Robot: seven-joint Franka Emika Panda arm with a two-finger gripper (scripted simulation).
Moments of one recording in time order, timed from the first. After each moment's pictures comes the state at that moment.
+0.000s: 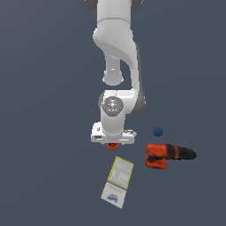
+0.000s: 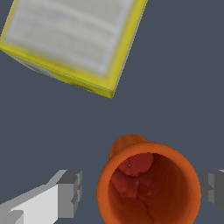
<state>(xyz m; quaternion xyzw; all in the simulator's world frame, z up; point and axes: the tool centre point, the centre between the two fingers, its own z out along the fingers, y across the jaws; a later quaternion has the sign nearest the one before) 0.060 -0.001 0.055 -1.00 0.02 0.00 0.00</state>
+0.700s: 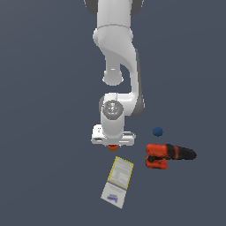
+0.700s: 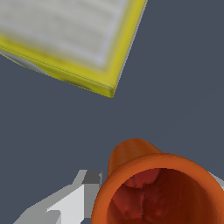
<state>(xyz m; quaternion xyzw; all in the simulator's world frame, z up) 0.062 -0.001 0.039 -1.00 0.02 0.00 0.00</state>
